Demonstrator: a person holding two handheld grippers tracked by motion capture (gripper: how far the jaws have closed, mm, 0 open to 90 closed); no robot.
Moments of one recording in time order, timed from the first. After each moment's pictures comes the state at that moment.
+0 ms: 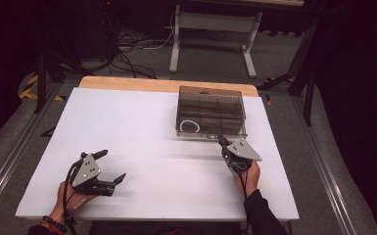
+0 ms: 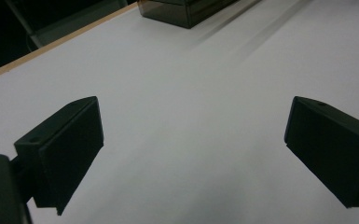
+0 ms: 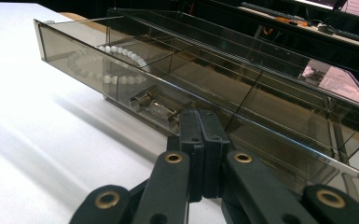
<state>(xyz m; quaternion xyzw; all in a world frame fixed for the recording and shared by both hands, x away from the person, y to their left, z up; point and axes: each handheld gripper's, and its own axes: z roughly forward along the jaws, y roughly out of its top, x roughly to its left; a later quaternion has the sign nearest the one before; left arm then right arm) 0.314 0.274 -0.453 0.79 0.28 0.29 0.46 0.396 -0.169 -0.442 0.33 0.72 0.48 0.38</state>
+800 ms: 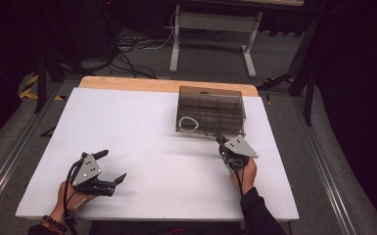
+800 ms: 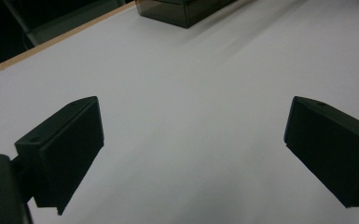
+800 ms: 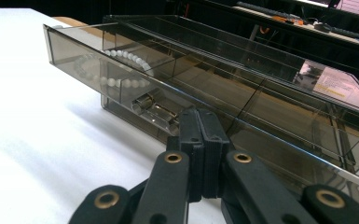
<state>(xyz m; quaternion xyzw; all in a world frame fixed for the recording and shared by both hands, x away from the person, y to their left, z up) 0.315 0.273 -0.453 0.79 0.28 0.28 0.46 0.402 -0.160 -0.440 0.34 0.71 0.48 0.39</state>
